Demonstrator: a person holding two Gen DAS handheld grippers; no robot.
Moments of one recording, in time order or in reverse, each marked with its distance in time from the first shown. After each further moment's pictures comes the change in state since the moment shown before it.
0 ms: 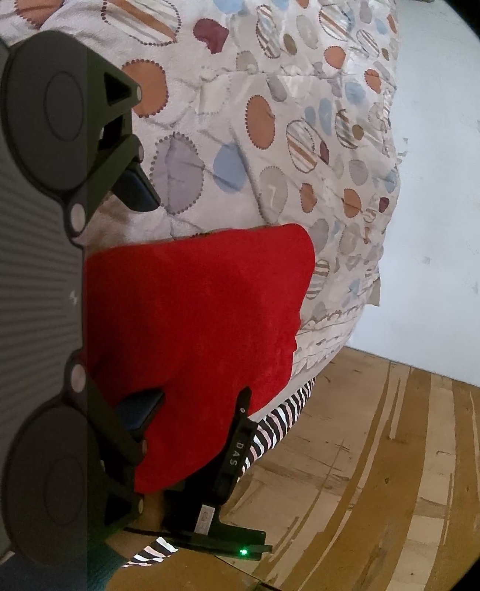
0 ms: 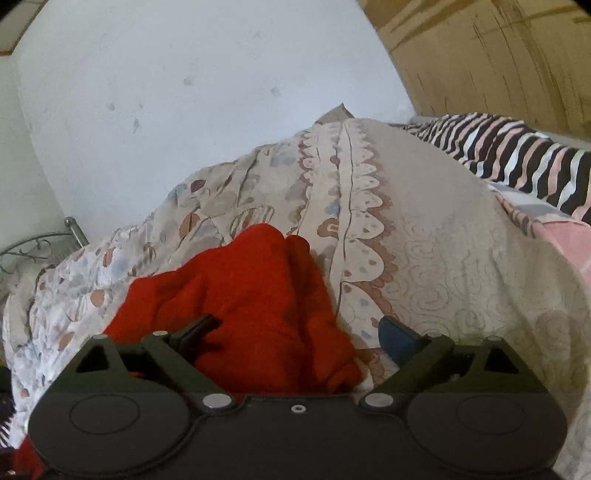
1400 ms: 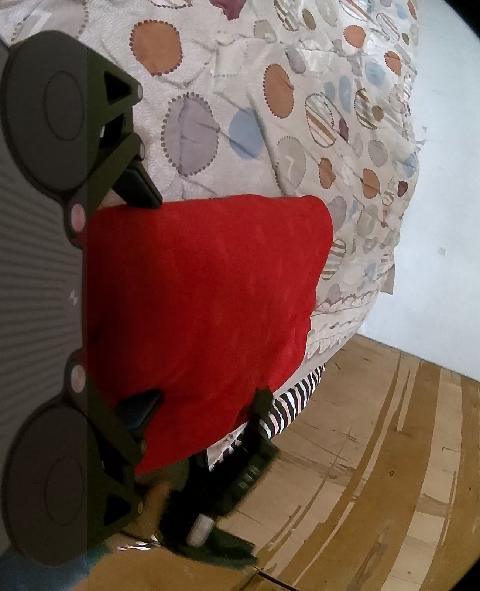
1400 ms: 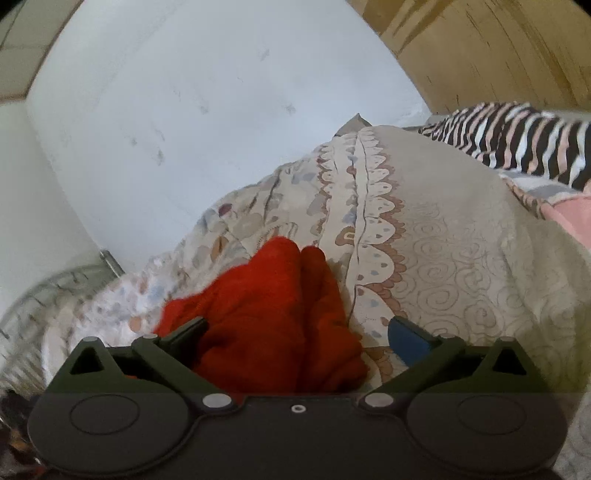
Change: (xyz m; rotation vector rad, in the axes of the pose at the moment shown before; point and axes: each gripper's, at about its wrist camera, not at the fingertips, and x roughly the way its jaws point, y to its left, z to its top) left arm 0.015 -0.011 0.000 -0.038 0.042 -0.063; right arm -0.015 -0.026 0.001 0.169 -0.051 0.139
